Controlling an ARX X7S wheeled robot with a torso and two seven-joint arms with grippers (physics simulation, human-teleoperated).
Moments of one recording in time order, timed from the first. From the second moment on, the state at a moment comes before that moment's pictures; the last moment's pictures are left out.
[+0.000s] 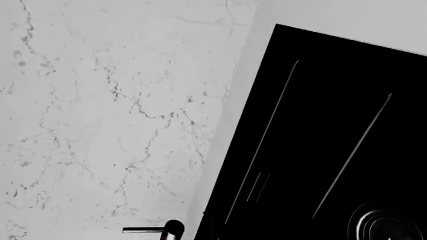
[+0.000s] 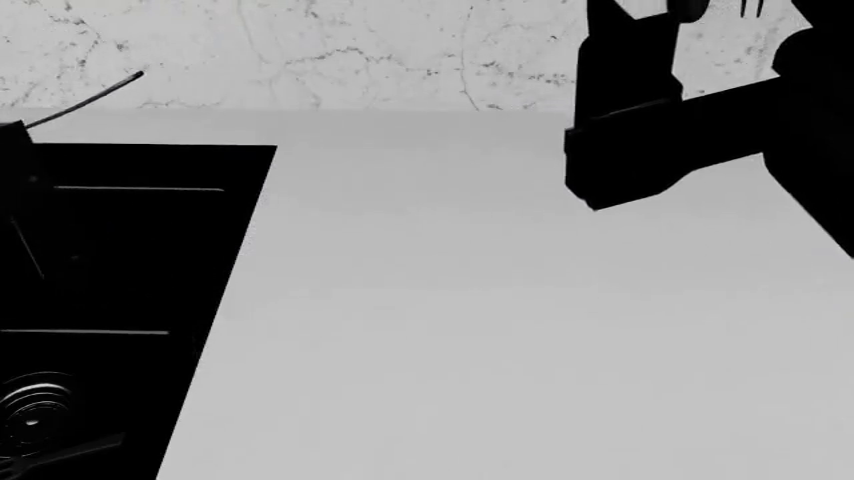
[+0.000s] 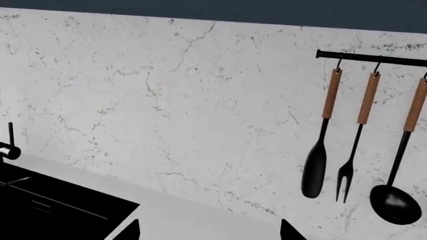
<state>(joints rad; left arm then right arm) -1.26 -0.76 1.00 0.21 0.35 -1.10 0.69 1.40 0.98 -0.41 -0.38 1.77 0.98 0.65</state>
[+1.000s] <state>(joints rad) -1.12 -0.65 1.23 -0.53 0.39 -0.70 0.47 1.32 1.01 -0.39 -0.41 1.78 0.93 0.65</state>
